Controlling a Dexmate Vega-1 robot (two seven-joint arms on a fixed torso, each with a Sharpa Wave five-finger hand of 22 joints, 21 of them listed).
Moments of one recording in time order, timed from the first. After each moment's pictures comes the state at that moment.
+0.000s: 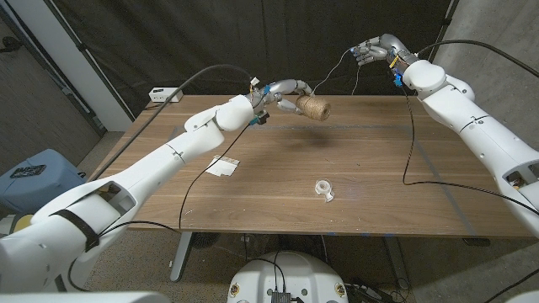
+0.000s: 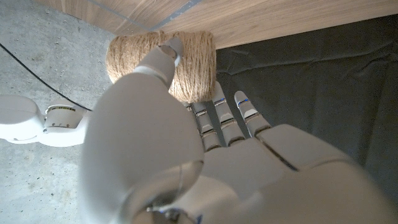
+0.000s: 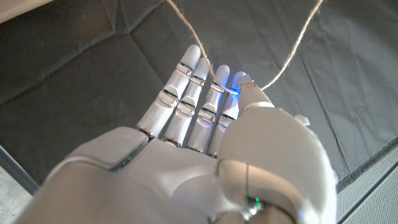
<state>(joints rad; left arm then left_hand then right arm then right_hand) 0.43 0.56 0.74 -1.59 0.27 -0.10 -0.11 1.34 0.05 0.40 -0.17 0.43 0.48 -0.01 0.59 0.27 0.30 -0.08 0.74 0.61 0.36 -0.02 0.60 0.63 0.19 0.11 0.31 0.23 -0.37 -0.71 -0.48 -1.34 0.18 -0.02 0.01 1.00 0.16 0.29 -0.15 0.18 0.98 -0.10 0.26 0.22 0.91 -0.10 0.23 0.22 0.82 -0.10 0.32 0.25 0.88 -0.12 0.35 0.19</state>
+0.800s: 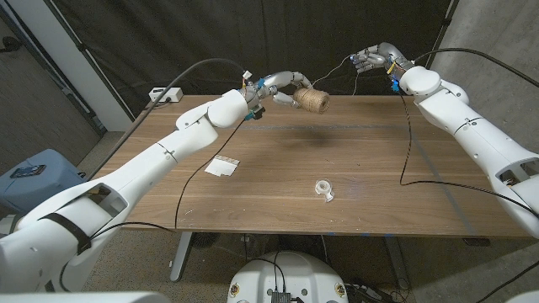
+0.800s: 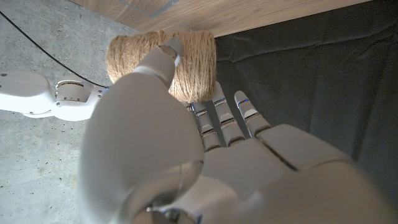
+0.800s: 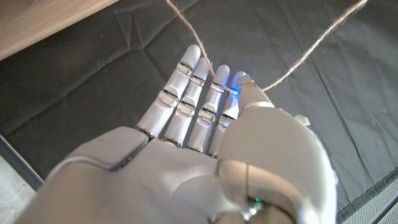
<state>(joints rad) 0.46 0.60 0.69 -1.66 0.25 -0.11 -0.11 1.34 0.05 0.40 -0.17 0.43 0.48 -0.01 0.59 0.27 0.30 -0.08 0.74 0.61 0.36 -0.02 0.60 0.63 0.19 0.11 0.31 0.23 -0.35 -0.69 -0.50 -1.27 0.19 -0.03 0.02 1.00 0.16 0.29 -0.15 0.18 0.98 -0.10 0.26 0.22 0.92 -0.10 0.23 0.22 0.82 -0.10 0.32 0.26 0.87 -0.11 0.36 0.19</state>
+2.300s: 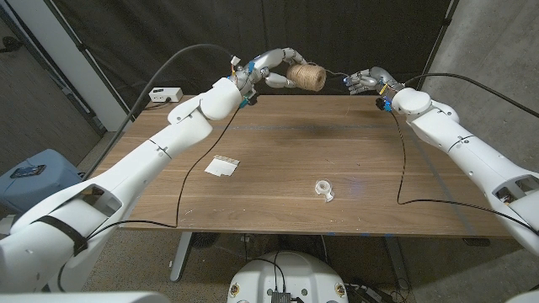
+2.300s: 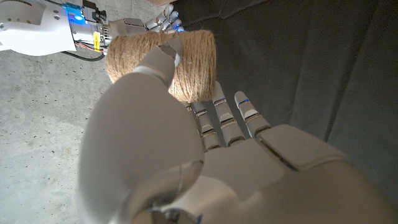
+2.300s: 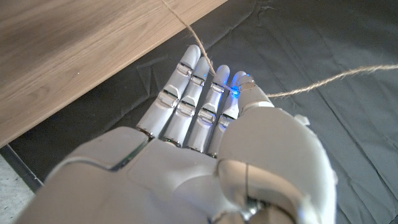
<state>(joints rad) 0.47 0.60 0.63 -1.71 0.27 -0.09 0.00 1.34 0.05 0.40 -0.17 0.43 0.48 -0.01 0.59 0.27 0.30 -0.08 0.74 0.61 0.36 -0.03 0.60 0.63 0.18 0.11 0.31 0.23 -0.45 -0.69 -0.51 -1.30 0.24 -0.06 0.02 1.01 0.16 0.29 -0.14 0.18 1.00 -0.10 0.25 0.22 0.92 -0.10 0.23 0.23 0.83 -0.10 0.32 0.26 0.87 -0.11 0.36 0.19</state>
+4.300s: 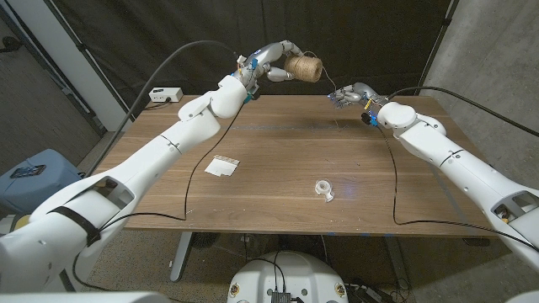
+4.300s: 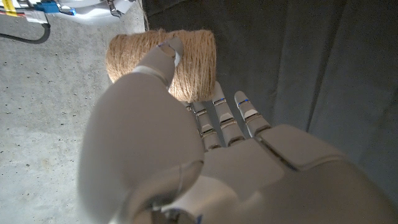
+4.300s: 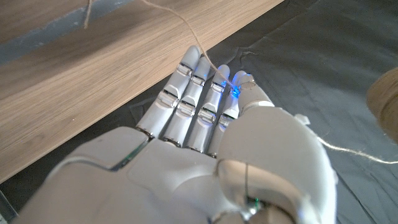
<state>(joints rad) 0.41 0.54 0.68 -1.62 0.37 -0.05 0.12 1.34 0.05 0.40 -0.17 0.44 0.49 -0.01 0.60 0.27 0.30 -0.08 0.74 0.61 0.36 -0.03 0.59 0.63 0.18 0.11 0.32 0.23 -0.54 -0.70 -0.54 -1.46 0.24 -0.14 0.01 1.01 0.16 0.29 -0.14 0.18 1.01 -0.10 0.24 0.22 0.93 -0.10 0.23 0.23 0.83 -0.11 0.31 0.26 0.87 -0.11 0.37 0.19</state>
